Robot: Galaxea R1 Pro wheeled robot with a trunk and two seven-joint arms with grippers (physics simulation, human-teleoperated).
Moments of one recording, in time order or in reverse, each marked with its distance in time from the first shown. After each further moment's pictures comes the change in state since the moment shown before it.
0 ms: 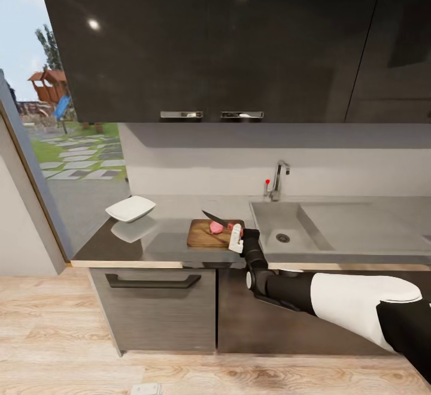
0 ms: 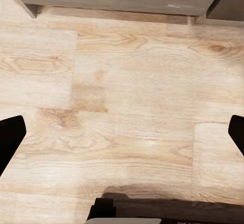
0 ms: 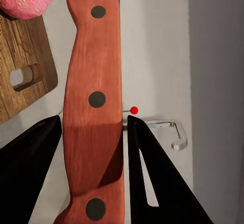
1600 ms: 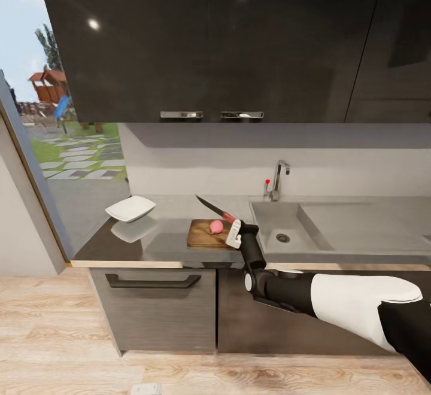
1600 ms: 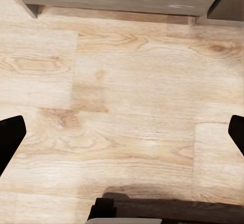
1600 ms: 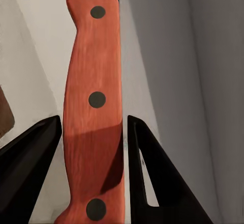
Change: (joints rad) left arm 0.000 0.001 0.000 0.000 0.000 0.000 0.002; right arm 0.000 -0.003 0.006 -0.032 -0.010 -0.106 -0.202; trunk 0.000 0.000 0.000
